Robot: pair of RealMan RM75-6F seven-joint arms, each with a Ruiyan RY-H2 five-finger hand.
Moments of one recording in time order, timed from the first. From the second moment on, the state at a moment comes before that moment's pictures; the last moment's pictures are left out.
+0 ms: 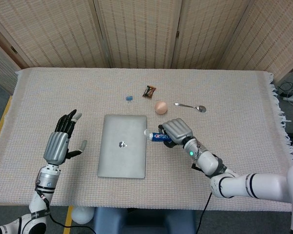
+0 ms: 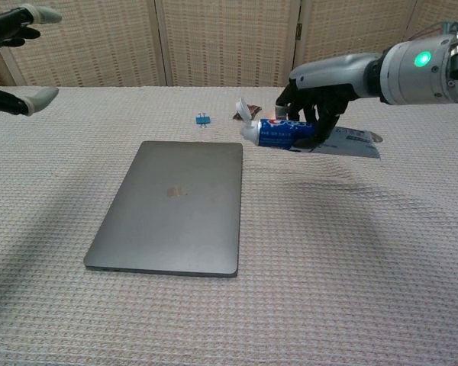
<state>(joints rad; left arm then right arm) -0.45 -1.42 -0.21 -1.67 1.37 1.37 0.07 1.13 -1.28 0.03 -1.69 -0.67 0.81 -0.35</state>
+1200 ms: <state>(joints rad) -0.30 -1.25 -0.14 -1.58 1.30 1.39 0.13 0.71 -1.08 -0.05 -1.74 -1.08 1.20 -0.26</state>
